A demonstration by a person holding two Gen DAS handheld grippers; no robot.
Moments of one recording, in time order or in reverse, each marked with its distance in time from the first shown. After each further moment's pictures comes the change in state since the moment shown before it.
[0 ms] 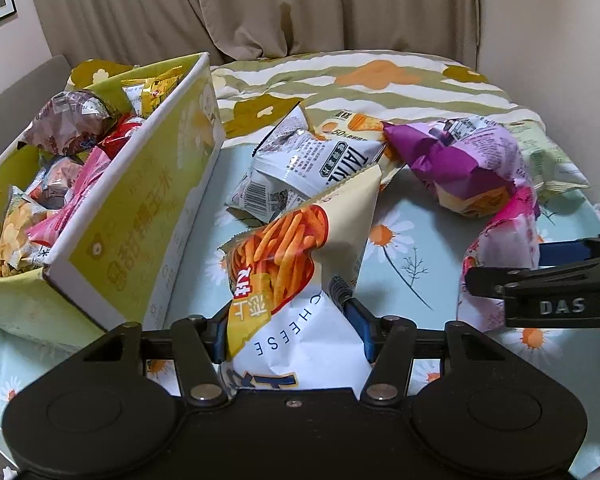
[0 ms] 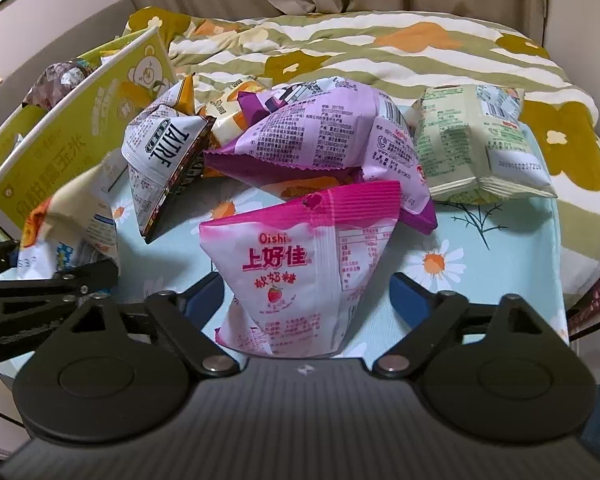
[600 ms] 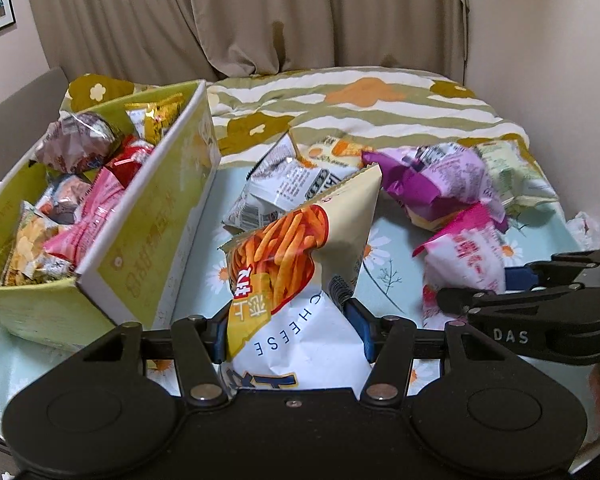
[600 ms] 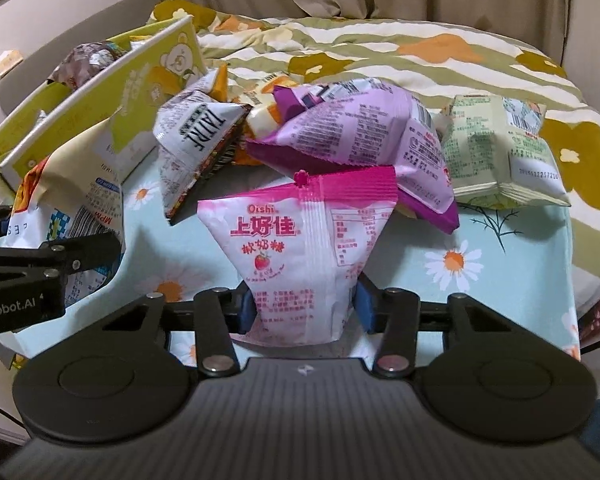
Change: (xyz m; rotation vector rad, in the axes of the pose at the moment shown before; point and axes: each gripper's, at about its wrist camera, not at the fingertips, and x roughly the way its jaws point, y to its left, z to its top) left arm -0.037 -0.002 0.004 0.003 -0.046 -0.026; right arm -0.013 0.019 -0.008 -0.067 -0.012 0.034
